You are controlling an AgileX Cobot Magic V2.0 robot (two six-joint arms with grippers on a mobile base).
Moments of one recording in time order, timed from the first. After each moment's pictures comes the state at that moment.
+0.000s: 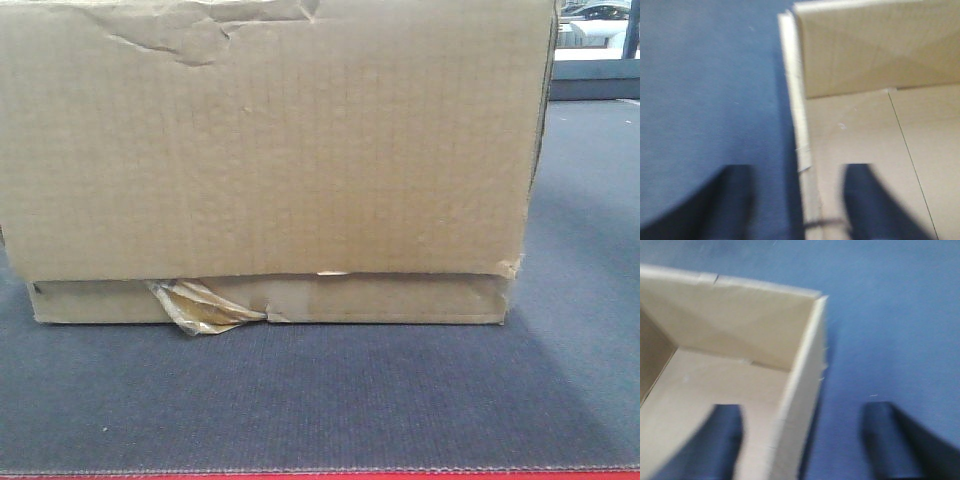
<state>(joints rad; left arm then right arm) -0.37 1.37 -1.52 0.39 0.96 -0.38 0.27 1.41 -1.52 0.16 0.77 -0.02</state>
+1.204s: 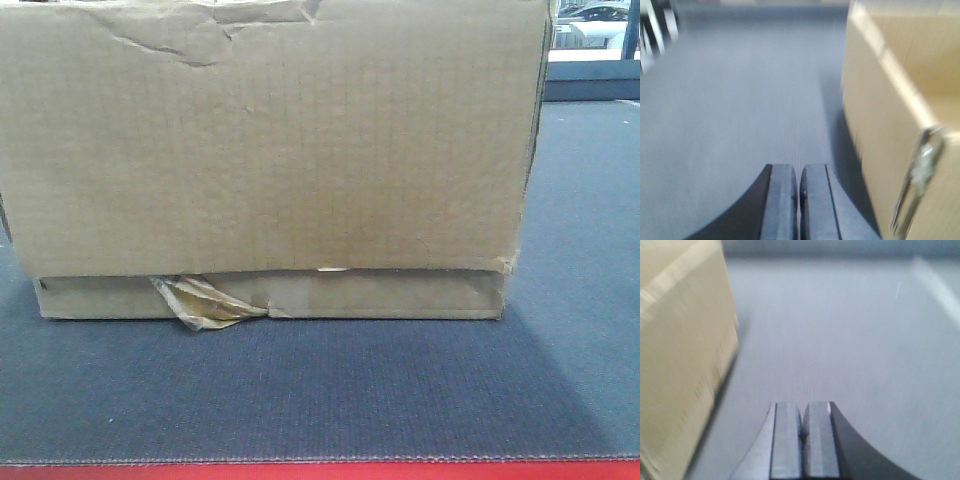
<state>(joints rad) -0.03 0.39 -0.48 0.12 0.38 -0.09 0.07 0.44 -0.40 0.15 0.26 -0.09</state>
